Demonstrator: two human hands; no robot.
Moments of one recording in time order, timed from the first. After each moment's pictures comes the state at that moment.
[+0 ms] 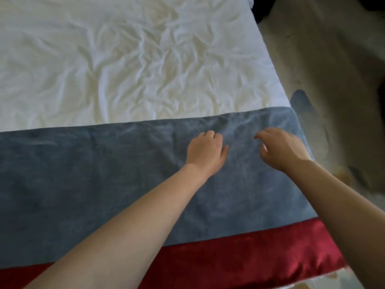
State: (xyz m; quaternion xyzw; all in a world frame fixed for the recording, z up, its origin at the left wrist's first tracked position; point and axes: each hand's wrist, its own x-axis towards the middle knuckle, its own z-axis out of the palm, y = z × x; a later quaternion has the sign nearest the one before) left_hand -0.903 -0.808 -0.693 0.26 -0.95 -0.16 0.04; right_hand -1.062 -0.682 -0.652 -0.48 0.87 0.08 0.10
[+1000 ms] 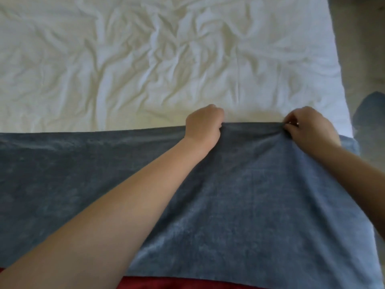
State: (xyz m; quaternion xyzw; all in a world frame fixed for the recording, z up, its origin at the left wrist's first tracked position) left_hand -1.014 -0.939 -0.727 0.38 -0.91 -0.15 -0.05; right_hand -1.218 -0.805 -0.734 -0.44 0.87 -0.08 0.22
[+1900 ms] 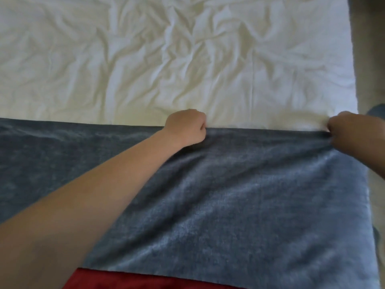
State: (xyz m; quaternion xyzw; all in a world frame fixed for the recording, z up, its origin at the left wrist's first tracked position) left_hand -0.962 -0.983 -0.722 0.37 -0.89 -0.21 -0.18; right_hand -1.298 -0.805 -0.750 -0.49 0.82 0.29 0.13
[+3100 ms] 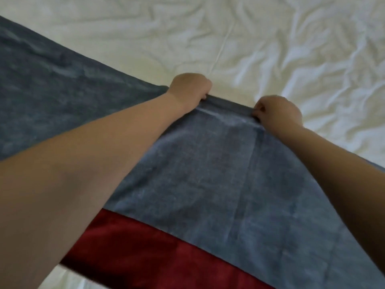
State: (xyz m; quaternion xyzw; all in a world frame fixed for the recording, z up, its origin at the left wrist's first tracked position) left_hand -0.597 -1.195 -0.713 0.46 -0.87 -0.12 -0.14; right_hand -0.800 -1.105 -0.719 -0.61 0.76 0.04 0.20
